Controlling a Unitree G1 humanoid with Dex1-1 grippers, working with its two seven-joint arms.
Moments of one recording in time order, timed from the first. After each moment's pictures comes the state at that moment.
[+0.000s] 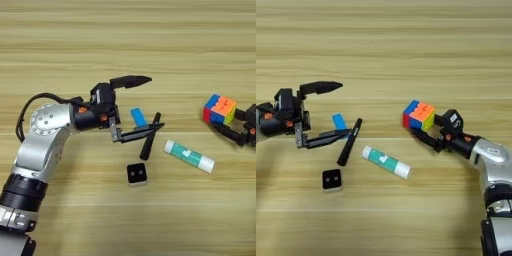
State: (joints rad) left arm -0.32 0.36 -0.14 -0.01 -0.40 -0.07 -1.14; right arm -0.45 -0.47 -0.09 0.96 0.22 -0.38 1.03
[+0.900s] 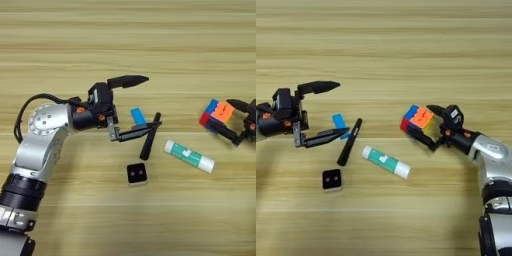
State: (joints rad) left arm -0.32 0.37 -0.13 0.01 -0.40 -0.08 -1.14; right arm -0.47 -0.46 -0.13 0.93 0.24 -0.39 1.06
